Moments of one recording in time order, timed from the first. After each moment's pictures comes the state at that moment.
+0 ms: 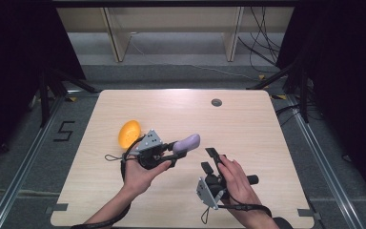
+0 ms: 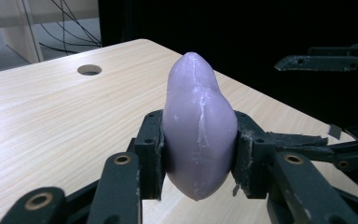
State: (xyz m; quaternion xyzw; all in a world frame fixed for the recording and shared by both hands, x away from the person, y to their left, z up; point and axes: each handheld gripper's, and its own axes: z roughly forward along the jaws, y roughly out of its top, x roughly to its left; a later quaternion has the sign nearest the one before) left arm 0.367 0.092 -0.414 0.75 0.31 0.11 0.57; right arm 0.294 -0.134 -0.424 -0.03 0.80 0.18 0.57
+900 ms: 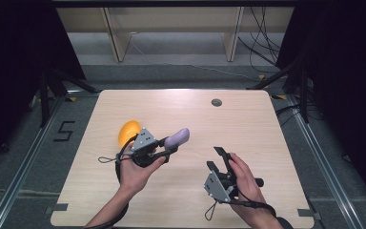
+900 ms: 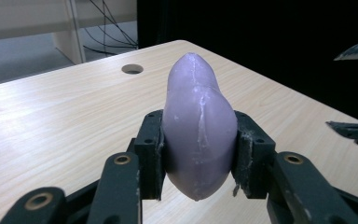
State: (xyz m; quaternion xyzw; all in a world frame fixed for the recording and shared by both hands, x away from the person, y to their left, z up) left arm 0.370 0.106 -0.417 0.74 0.35 0.18 0.55; right arm 0.293 -0.149 -0.422 0.08 0.82 0.23 0.52
